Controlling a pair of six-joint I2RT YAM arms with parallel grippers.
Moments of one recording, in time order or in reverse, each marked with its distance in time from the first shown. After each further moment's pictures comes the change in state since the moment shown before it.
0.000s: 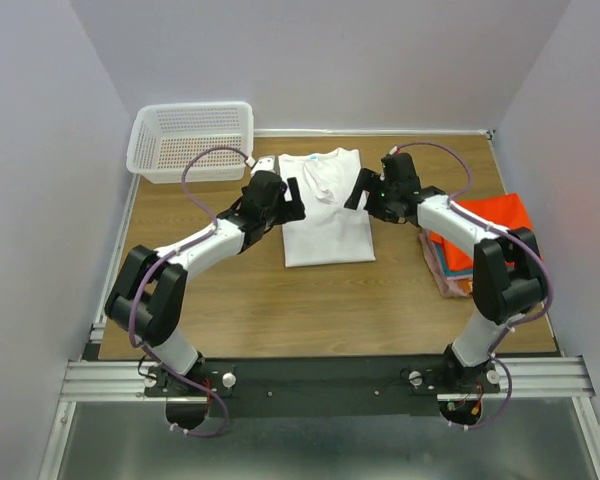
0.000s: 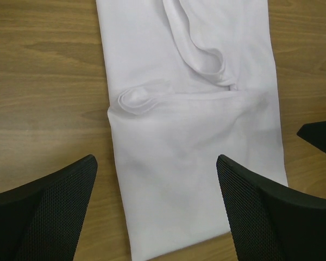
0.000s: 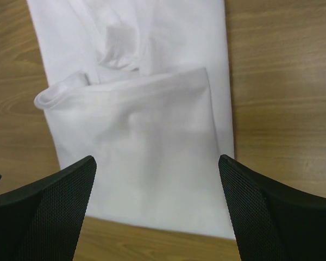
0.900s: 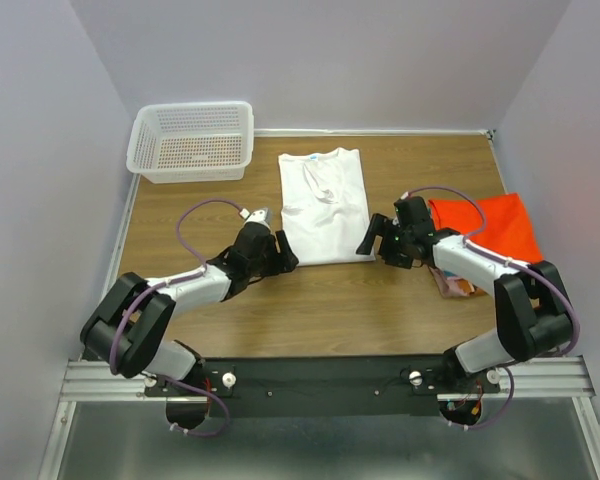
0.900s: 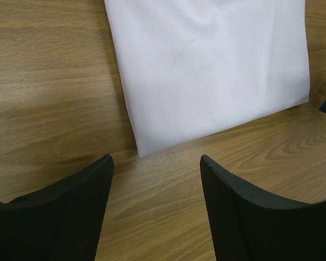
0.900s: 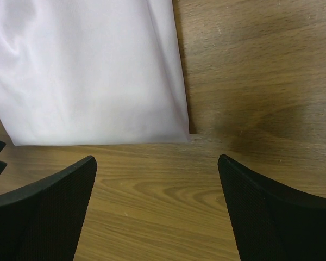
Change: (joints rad) left arm -0.064 -0.243 -0.490 0.181 0.153 -0.130; right arm 0.000 -0.293 -0.442 0.023 -0.074 0.039
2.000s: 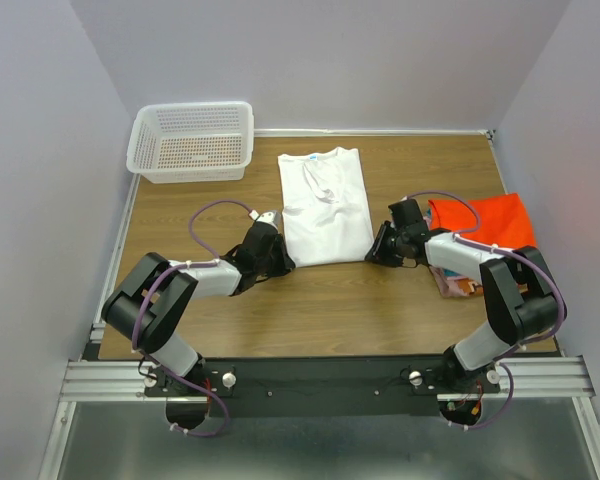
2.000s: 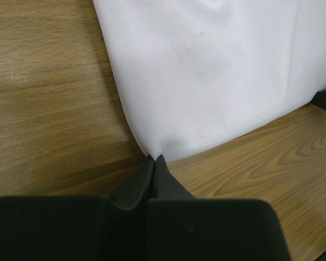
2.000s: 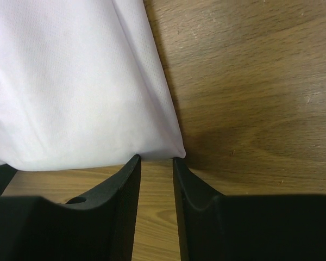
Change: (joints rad) left arm -0.007 0.173 0.030 0.100 0.055 0.001; right arm 0.000 0.111 -0.001 0.057 0.033 0.064
